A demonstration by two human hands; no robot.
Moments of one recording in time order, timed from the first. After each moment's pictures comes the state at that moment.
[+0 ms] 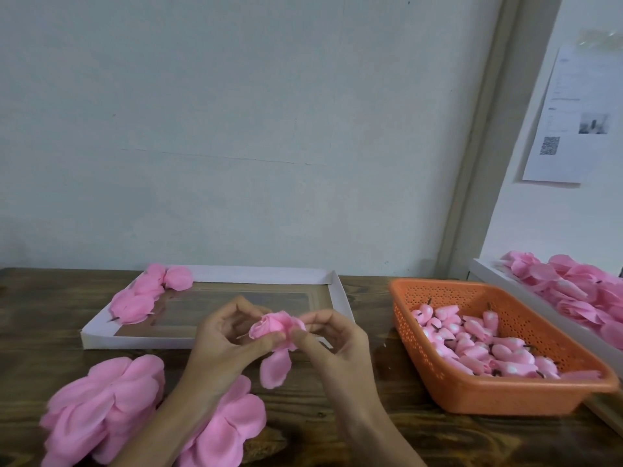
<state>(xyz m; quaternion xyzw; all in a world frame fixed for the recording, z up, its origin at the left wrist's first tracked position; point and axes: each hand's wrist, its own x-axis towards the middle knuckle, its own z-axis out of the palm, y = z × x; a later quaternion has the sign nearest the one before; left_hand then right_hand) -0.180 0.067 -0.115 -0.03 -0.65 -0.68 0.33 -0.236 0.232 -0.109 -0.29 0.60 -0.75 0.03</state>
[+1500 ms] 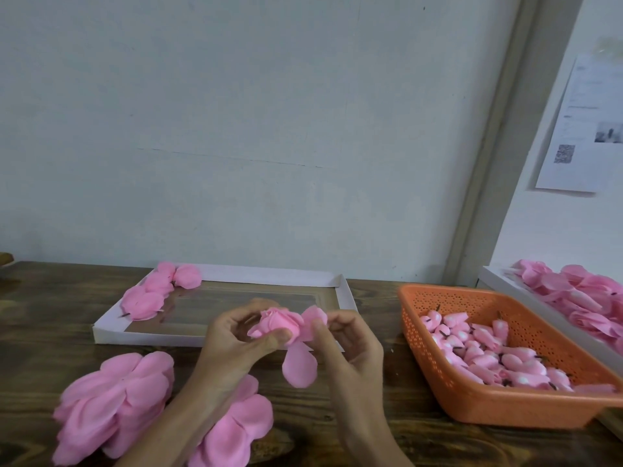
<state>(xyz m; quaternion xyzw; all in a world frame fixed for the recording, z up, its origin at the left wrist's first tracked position) -0.179 0.066 -0.114 -0.05 -0.64 -0.70 0.32 -0.227 0.224 -0.114 -0.28 0.57 -0.77 -0.05</state>
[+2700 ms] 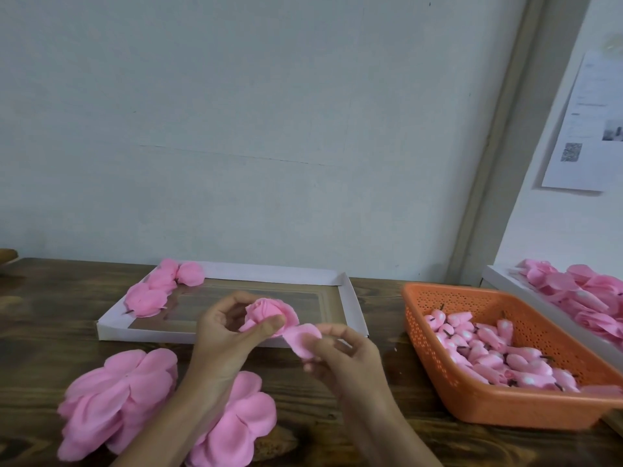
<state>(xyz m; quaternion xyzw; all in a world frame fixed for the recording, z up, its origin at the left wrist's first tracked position) -0.185 0.056 -0.117 0.00 -0.63 -0.67 0.40 -0.238 0.232 -0.115 -0.15 0.58 -0.78 0.18</state>
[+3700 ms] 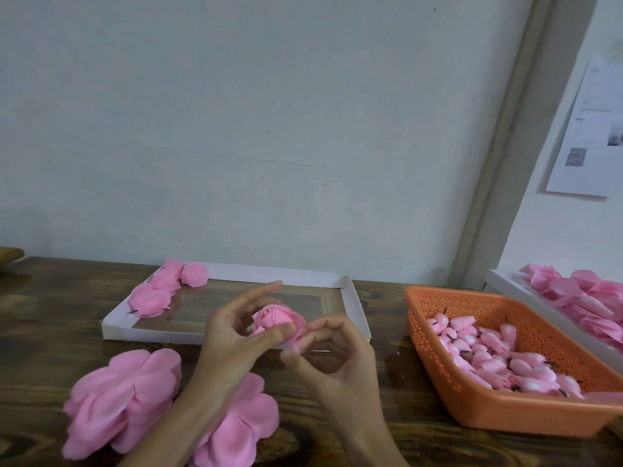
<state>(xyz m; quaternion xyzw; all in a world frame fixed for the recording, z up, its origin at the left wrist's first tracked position) -0.179 0.060 -0.113 -0.03 -0.64 -0.67 0.37 -0.216 0.225 -0.113 -0.33 0.62 -0.71 -0.03</state>
